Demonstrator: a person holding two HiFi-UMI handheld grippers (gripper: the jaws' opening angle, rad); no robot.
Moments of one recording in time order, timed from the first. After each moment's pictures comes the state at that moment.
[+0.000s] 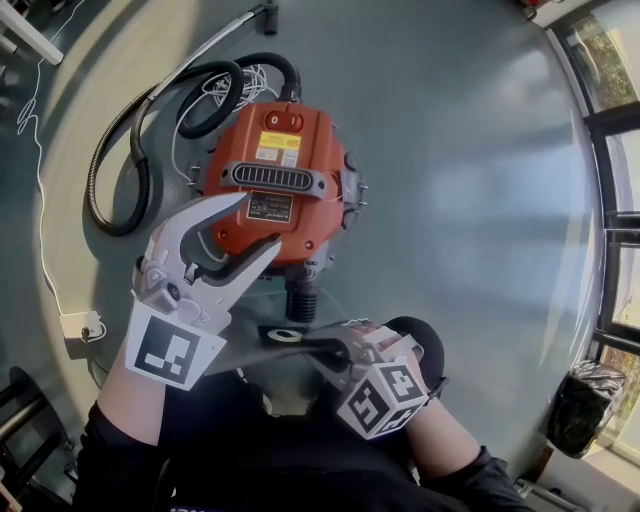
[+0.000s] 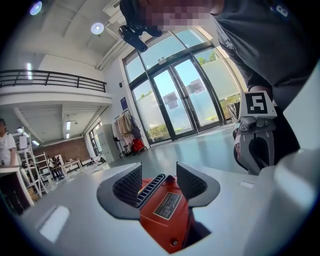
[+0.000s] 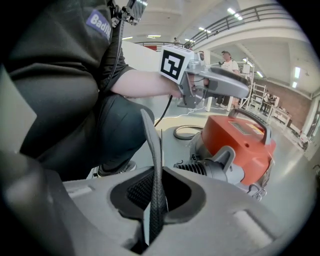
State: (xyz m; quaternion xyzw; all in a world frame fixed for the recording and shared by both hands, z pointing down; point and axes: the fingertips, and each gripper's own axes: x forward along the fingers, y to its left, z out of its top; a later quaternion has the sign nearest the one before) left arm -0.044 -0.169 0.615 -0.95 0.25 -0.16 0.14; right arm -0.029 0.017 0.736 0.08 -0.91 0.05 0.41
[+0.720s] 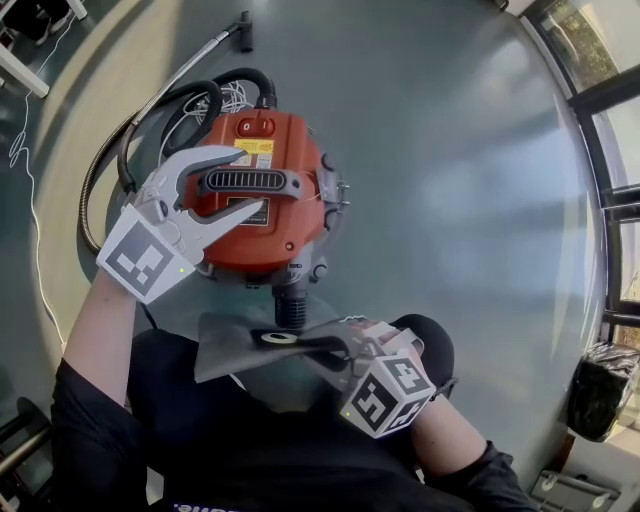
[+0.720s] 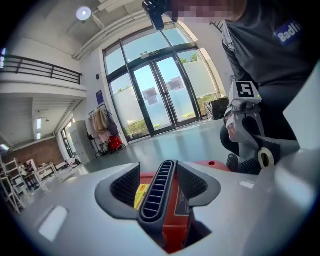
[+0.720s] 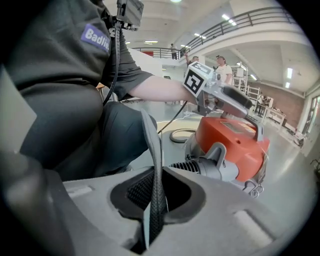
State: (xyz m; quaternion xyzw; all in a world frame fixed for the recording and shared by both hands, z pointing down) left arm -0.021 -0.220 0.648 -0.96 0.11 -0.18 0.16; right arm -0.023 0.007 0.729 0.10 -0.92 0.05 0.38
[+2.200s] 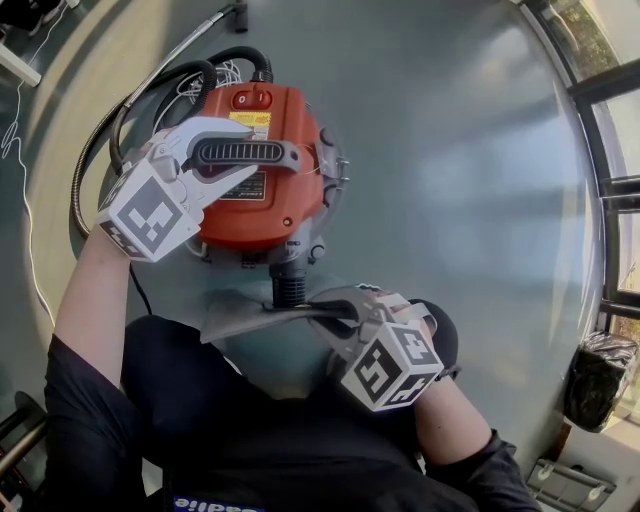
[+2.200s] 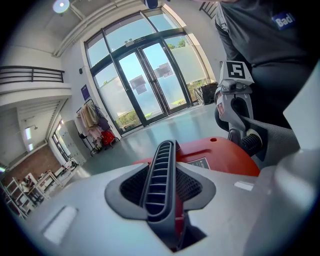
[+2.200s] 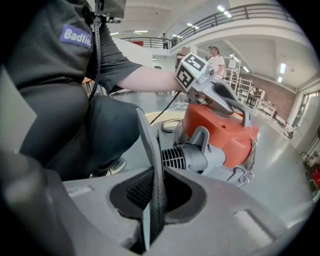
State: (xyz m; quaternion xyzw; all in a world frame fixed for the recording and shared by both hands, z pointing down) left arm -0.016 -0.235 0.689 -0.94 0.07 -0.26 0.20; right arm 0.001 -0.012 0.749 0.15 -0.89 0.07 0.43
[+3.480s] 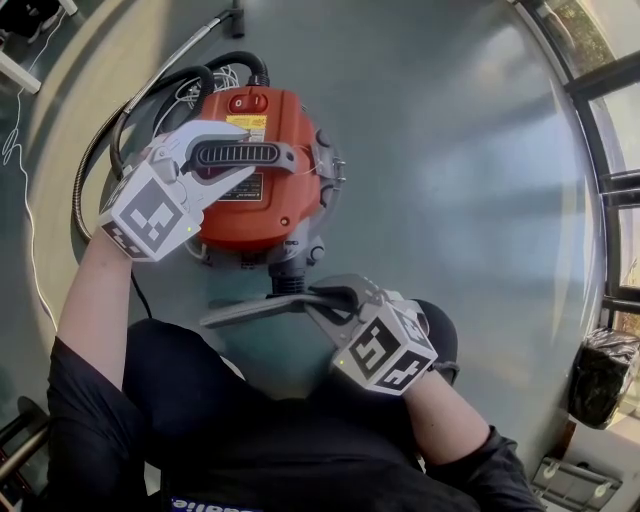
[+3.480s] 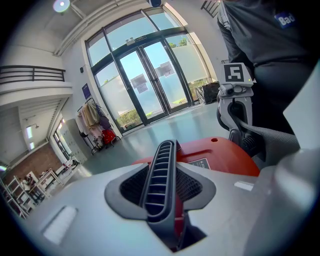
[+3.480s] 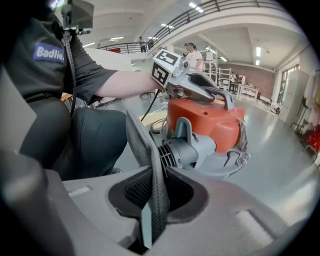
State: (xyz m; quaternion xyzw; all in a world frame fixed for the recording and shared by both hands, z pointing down) left arm -0.016 -0.236 0.691 -0.94 0.08 -0.27 0.20; right arm 0.008 -0.031 0.758 0.22 -0.87 0.16 0.40
